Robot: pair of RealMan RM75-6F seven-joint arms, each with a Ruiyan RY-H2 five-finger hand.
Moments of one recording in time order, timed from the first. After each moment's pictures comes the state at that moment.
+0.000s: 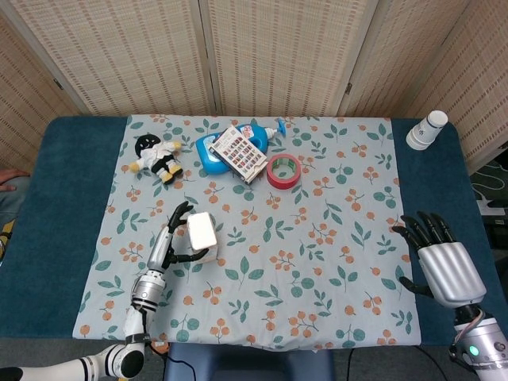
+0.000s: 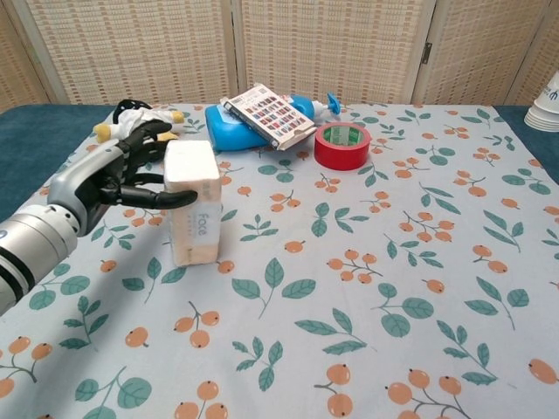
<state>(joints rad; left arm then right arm) -0.51 -1.81 -0.27 -1.37 1.24 1.15 -0.48 0.18 -0.79 0.05 -2.15 -1.47 1.34 -0.35</state>
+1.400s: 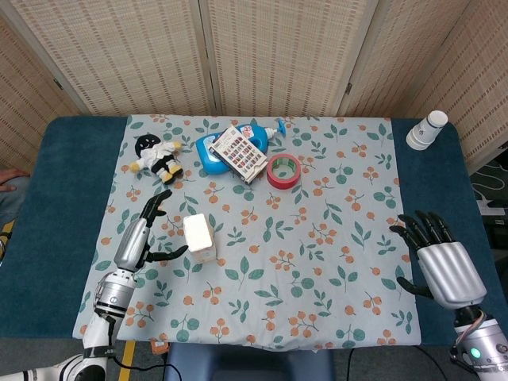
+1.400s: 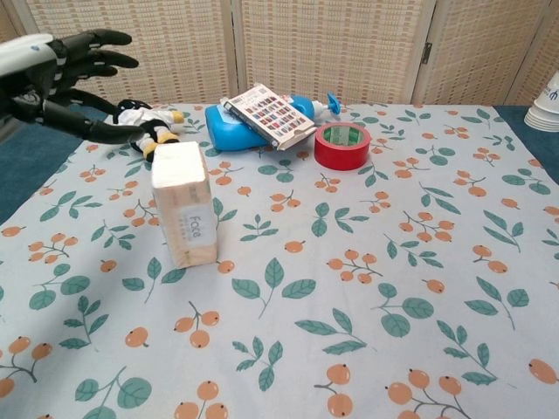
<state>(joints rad) -0.48 -1.44 -0.31 -1.92 1.16 1.23 0.07 0.18 -0.77 0.05 -2.17 -1.50 1.34 -0.32</state>
